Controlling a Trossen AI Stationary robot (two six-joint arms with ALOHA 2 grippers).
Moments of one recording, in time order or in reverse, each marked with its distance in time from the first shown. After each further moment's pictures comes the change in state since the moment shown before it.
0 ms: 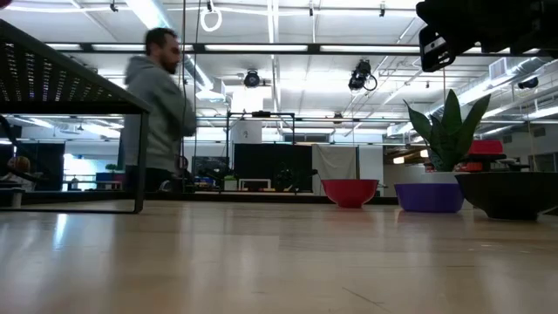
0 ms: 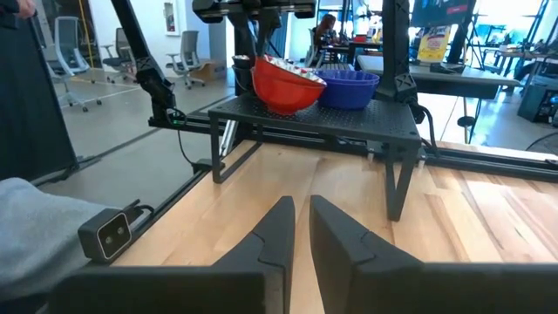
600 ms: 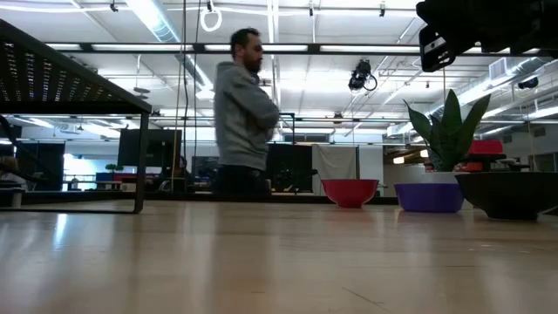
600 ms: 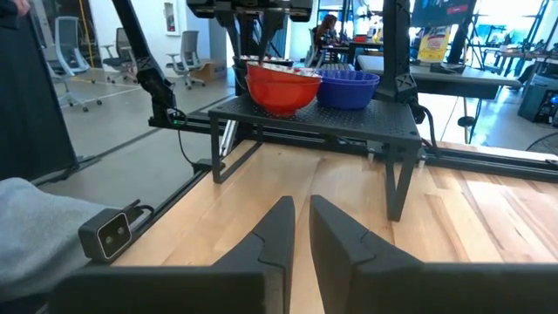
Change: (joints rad) left arm 0.011 -0.002 0.000 0.056 0.032 -0.056; right arm 0.001 0.000 0.000 0.000 0.000 -0.001
